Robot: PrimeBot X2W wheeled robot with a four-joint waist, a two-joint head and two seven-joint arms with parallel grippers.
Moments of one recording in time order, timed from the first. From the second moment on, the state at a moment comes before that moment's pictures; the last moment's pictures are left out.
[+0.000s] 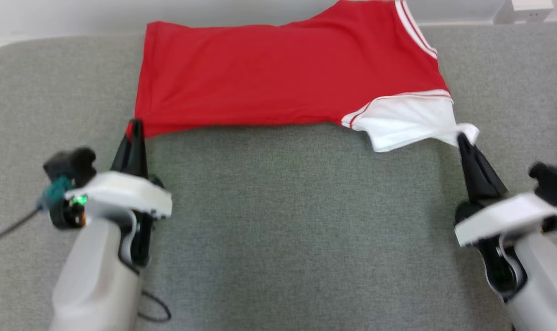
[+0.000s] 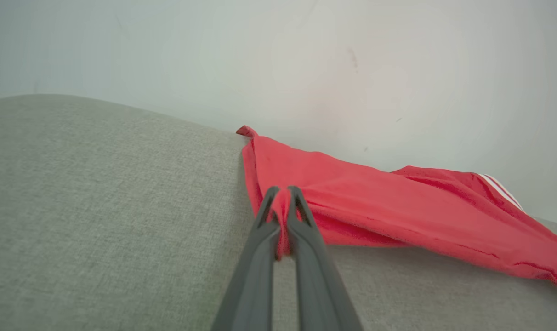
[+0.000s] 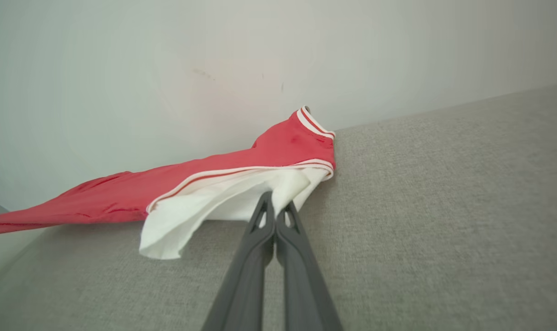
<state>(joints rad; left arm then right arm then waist) -0.70 0.14 -0.10 0.69 -0.43 0.00 -0.26 -0.64 -0.25 0.43 0.60 0.83 0.13 -0.26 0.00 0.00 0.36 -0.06</state>
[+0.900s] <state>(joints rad) 0.13 0.21 -0.06 -0.44 -0.34 0.22 0.22 0.26 -0.10 -0.08 -0.53 0.45 0.13 0.29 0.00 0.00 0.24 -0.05</state>
